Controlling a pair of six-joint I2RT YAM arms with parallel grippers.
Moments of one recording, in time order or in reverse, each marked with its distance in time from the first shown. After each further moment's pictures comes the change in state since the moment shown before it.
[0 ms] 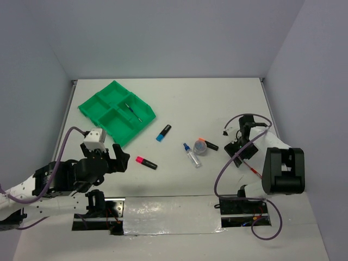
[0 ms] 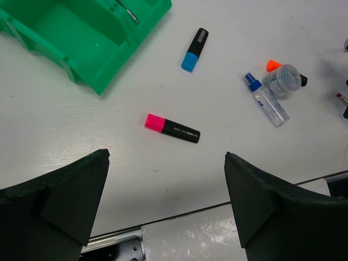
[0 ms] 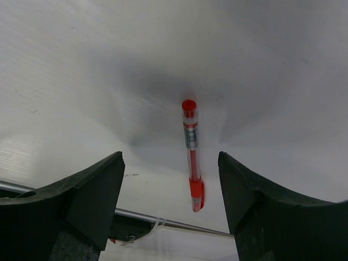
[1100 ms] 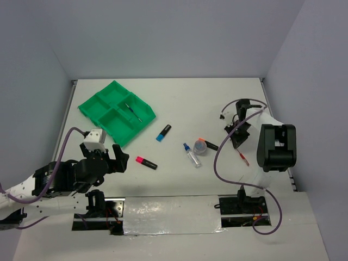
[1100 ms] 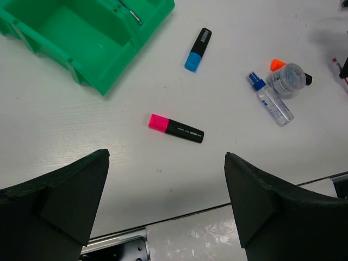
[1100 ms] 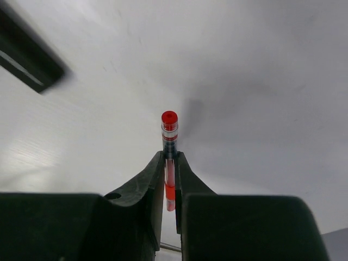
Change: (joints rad) left arm -0.013 -0.002 0.000 -0.018 -0.017 0.003; right arm 0.009 0.302 0.280 -0.027 -0.087 0.025
